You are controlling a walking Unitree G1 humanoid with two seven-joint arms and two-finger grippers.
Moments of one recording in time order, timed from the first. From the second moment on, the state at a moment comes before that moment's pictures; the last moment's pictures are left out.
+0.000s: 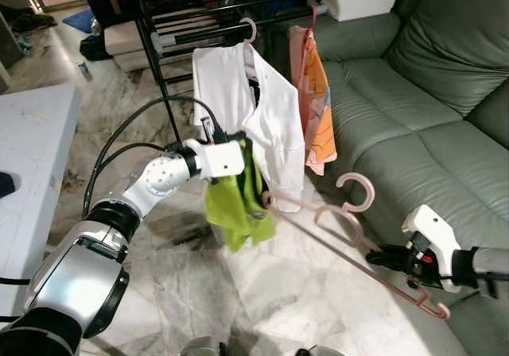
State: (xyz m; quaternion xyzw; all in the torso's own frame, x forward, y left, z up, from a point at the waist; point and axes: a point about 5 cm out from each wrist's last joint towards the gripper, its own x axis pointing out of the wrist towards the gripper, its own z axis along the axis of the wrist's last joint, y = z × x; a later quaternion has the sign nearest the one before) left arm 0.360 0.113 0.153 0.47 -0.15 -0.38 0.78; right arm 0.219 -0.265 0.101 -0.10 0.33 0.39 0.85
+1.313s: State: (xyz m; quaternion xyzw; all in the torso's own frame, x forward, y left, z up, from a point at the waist) left arm 0.339 0.088 0.138 0.48 -0.14 -0.40 0.76; right arm 0.262 -0.237 0.117 -0.07 0.25 0.32 0.91
